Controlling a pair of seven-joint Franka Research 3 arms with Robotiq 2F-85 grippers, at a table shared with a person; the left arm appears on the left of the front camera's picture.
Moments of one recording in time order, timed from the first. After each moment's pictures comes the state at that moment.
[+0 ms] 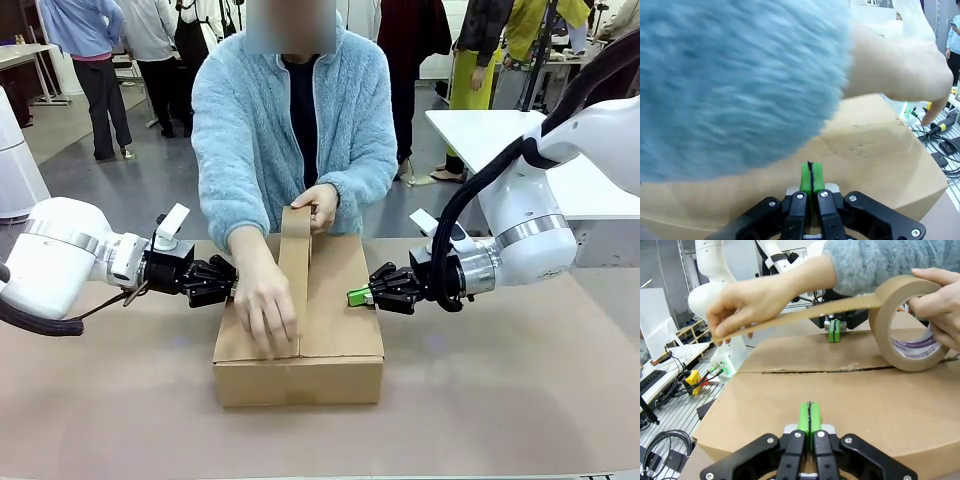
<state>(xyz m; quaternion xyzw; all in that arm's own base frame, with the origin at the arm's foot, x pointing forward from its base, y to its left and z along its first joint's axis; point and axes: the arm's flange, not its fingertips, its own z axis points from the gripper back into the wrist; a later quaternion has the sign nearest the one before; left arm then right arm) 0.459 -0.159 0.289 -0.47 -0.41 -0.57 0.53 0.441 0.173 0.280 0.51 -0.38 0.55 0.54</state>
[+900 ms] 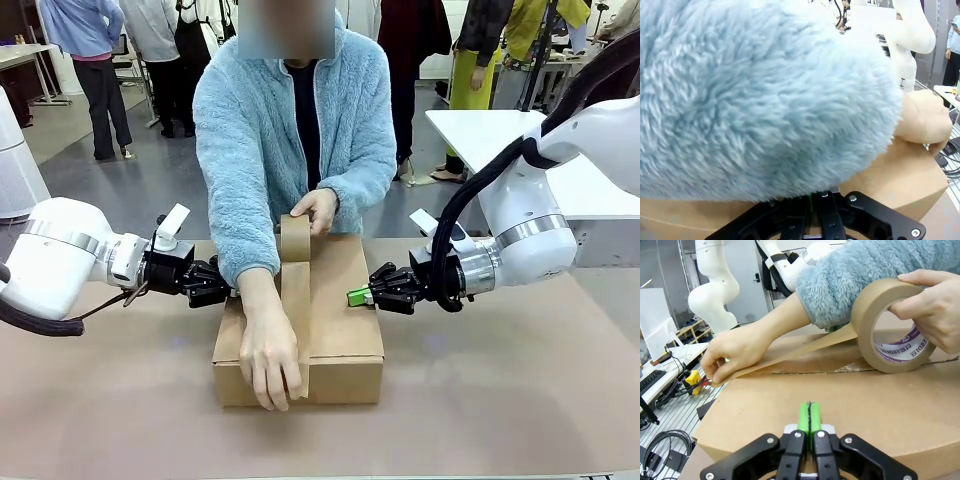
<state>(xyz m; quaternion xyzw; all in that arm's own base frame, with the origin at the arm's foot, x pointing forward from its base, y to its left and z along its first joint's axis) 0.459 -0.159 0.289 -0.47 -0.41 -0.57 0.53 0.441 0.173 0.280 0.51 -0.38 0.55 0.54</state>
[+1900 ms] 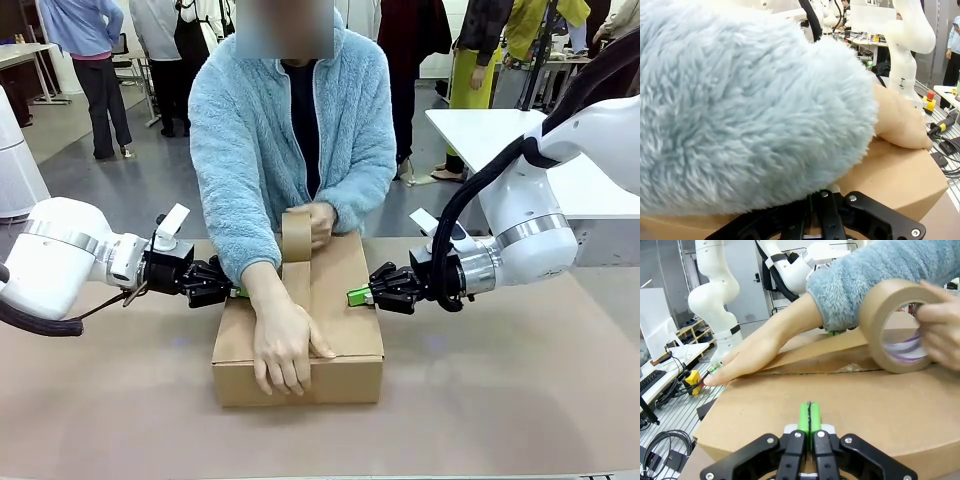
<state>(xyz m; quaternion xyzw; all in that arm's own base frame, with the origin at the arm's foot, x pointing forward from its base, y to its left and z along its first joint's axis) 0.459 -0.159 0.288 -0.47 -0.41 -0.57 0.54 0.441 0.173 0.280 0.51 -0.38 0.55 0.54</state>
